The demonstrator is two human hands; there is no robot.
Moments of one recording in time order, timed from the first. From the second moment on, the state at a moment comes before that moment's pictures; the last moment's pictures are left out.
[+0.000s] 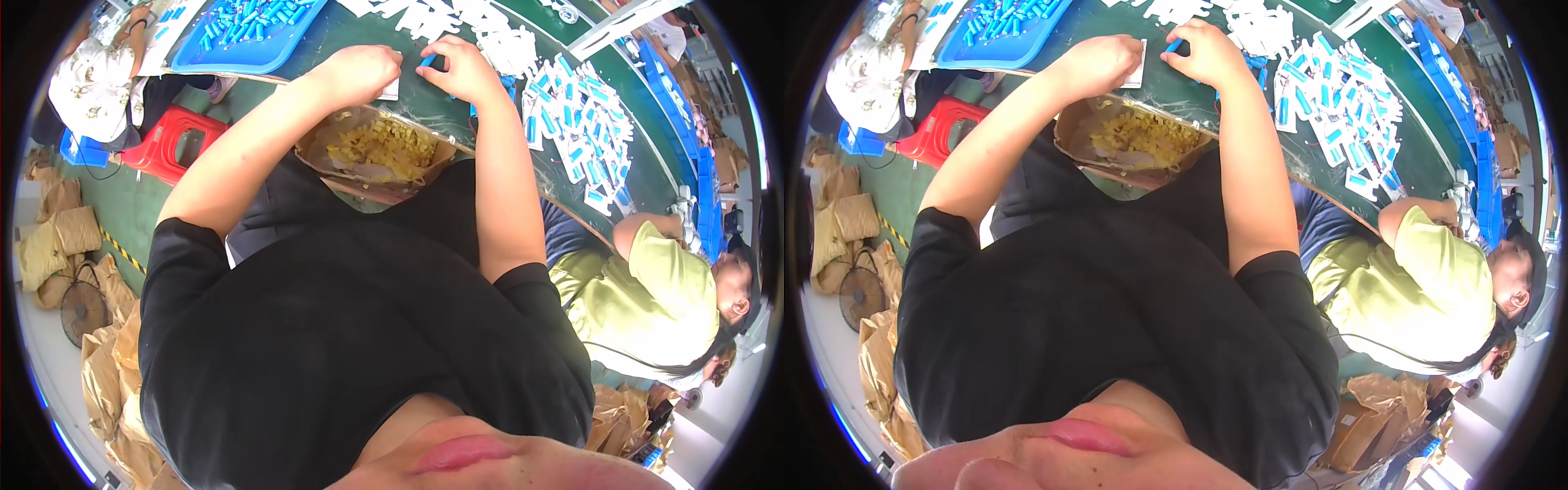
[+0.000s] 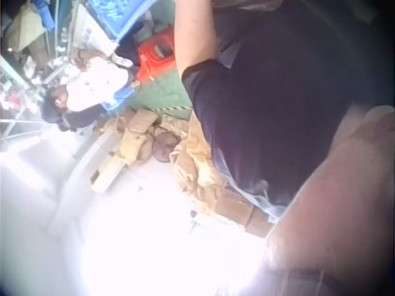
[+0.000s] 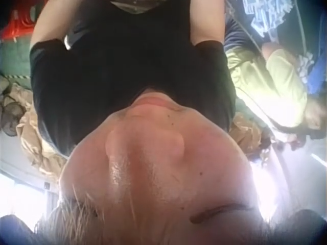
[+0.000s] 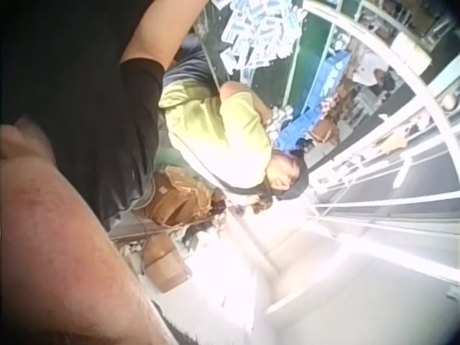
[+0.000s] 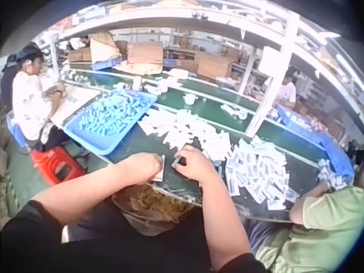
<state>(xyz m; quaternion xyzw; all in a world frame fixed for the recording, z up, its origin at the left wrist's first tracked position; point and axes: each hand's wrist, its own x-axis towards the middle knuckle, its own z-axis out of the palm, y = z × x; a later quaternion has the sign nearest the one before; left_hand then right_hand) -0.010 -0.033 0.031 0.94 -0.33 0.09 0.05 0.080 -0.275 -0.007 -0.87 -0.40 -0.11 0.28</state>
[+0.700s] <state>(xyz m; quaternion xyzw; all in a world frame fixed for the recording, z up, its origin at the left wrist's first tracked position) 0.005 -0.006 -0.048 0.55 -0.18 0.34 0.74 0.063 -0.244 0.001 -0.75 -0.49 0.01 0.45</state>
